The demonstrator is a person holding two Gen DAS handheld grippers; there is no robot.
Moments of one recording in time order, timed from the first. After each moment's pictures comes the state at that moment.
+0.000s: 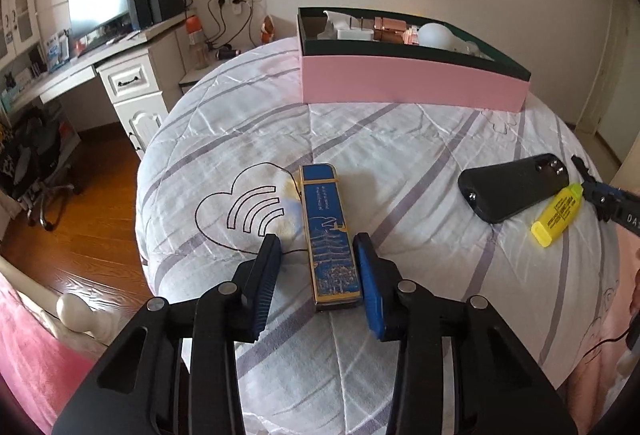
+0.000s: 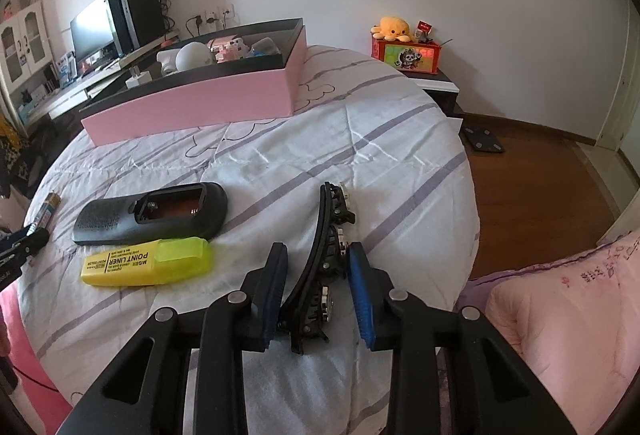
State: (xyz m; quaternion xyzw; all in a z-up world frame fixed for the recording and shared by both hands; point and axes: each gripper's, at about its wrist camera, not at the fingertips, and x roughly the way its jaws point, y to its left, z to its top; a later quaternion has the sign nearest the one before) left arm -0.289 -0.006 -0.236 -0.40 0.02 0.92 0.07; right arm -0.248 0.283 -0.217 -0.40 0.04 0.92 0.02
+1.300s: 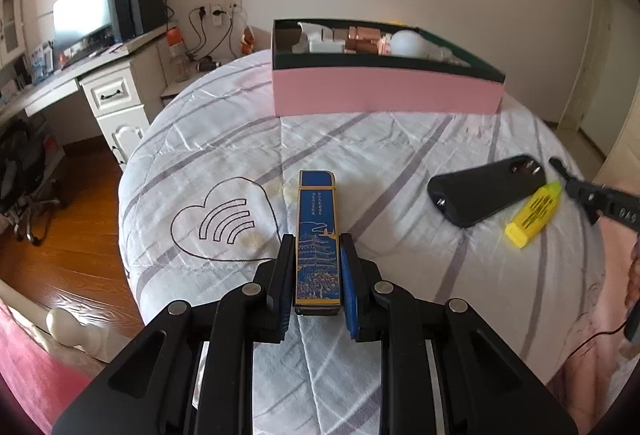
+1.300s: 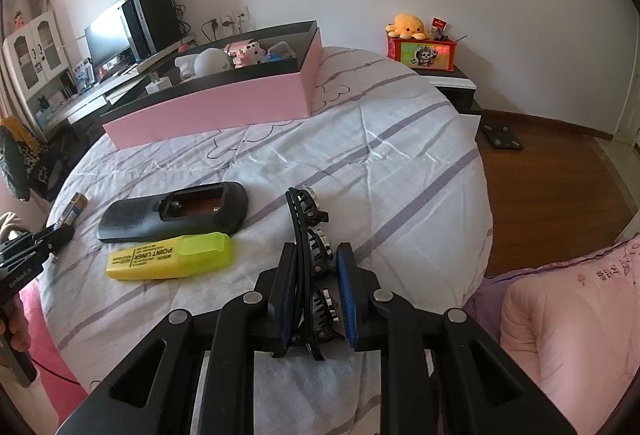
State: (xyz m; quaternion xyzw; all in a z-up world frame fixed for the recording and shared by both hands) left arm -0.283 0.001 -0.227 -0.38 0.02 0.92 0.11; right arm -0.244 0.286 -0.211 -0.40 0.07 0.91 -0.03
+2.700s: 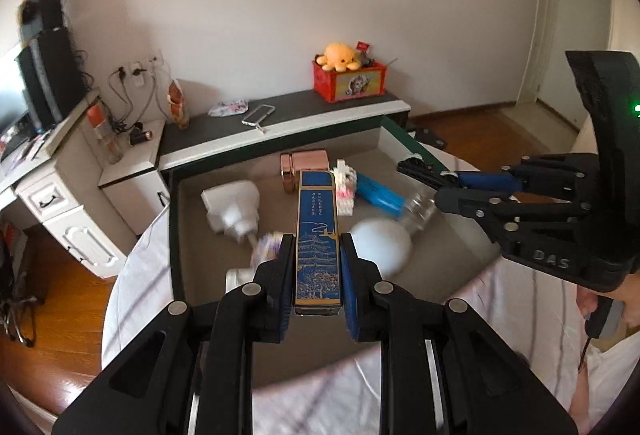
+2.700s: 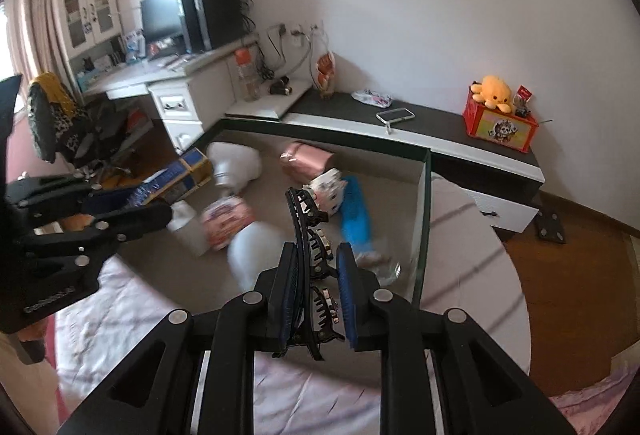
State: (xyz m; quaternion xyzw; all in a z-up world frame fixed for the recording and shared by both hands) left arm -0.496 0.098 -0.132 -0.36 0.09 0.90 0.21; right arm -0.457 0.225 -0.130 -0.39 -0.03 0.91 -0.13
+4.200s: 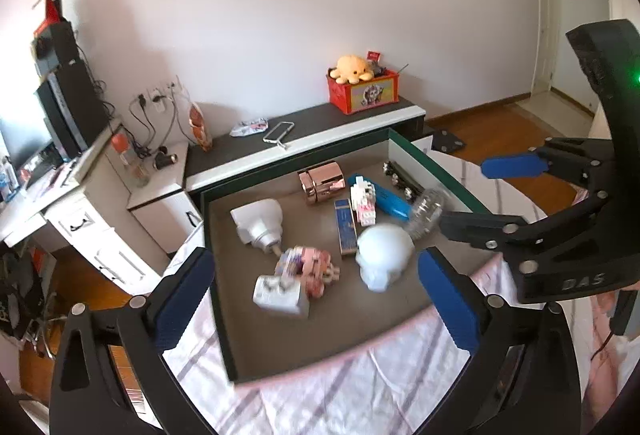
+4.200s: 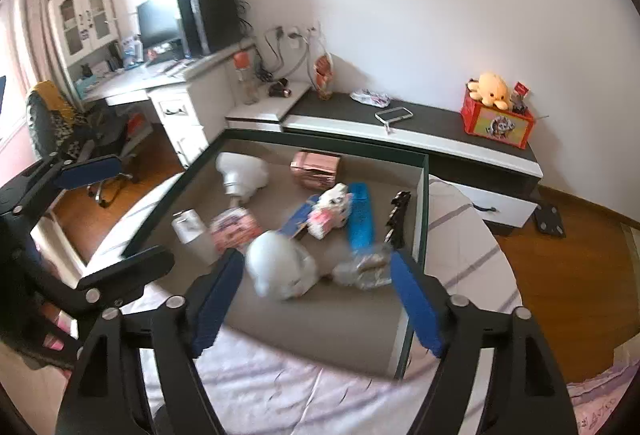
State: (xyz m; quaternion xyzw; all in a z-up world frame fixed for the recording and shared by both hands) left arm -0.449 0.095 -0.102 -0.32 0.14 0.92 0.18; right arm -0.425 0.219 -0.098 -0.39 -0.01 0.91 -0.13
